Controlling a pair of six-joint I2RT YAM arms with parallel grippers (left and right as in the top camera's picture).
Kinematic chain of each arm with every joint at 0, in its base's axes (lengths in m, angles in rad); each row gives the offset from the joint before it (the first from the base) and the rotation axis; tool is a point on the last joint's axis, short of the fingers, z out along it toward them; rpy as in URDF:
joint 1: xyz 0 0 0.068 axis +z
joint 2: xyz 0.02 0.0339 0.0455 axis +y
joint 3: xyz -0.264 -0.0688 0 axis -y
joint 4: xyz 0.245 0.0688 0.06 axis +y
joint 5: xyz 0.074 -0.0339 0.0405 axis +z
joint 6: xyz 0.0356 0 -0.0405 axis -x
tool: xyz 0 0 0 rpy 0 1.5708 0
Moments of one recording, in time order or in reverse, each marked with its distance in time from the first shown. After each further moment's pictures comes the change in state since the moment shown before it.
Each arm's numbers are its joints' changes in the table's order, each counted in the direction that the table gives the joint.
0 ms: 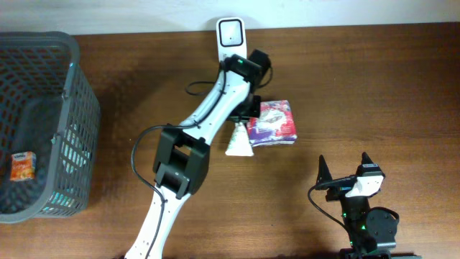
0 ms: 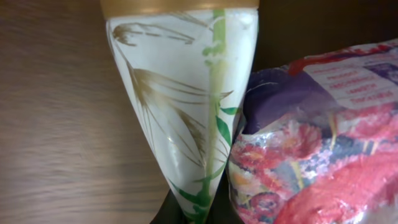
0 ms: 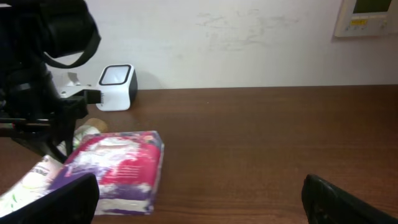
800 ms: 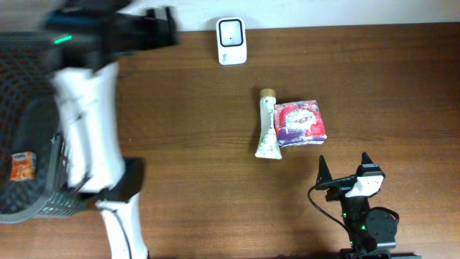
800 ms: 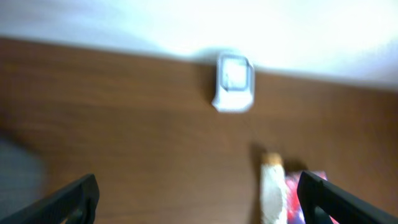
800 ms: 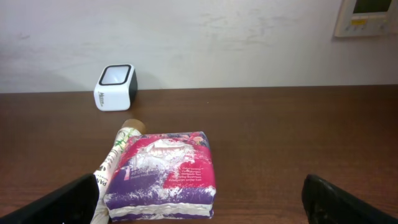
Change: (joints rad) left arm 0.503 -0.335 0.771 0.334 -0.125 -0.256; right arm 0.000 0.000 0.000 0.000 0.000 0.000
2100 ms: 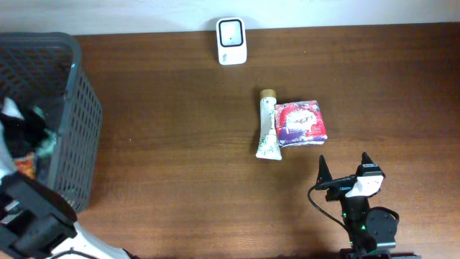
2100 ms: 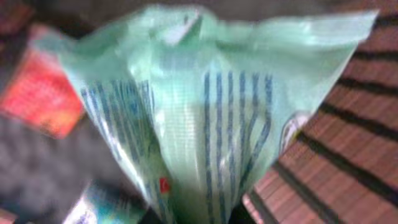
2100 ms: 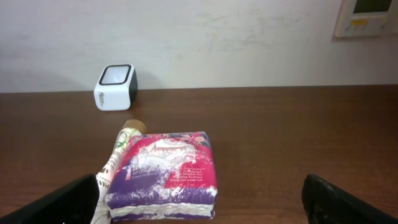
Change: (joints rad) left arm 0.761 -0.238 -1.275 -0.423 -0.018 -0.140; right arm 0.000 -0.001 0.000 0.000 0.000 0.000
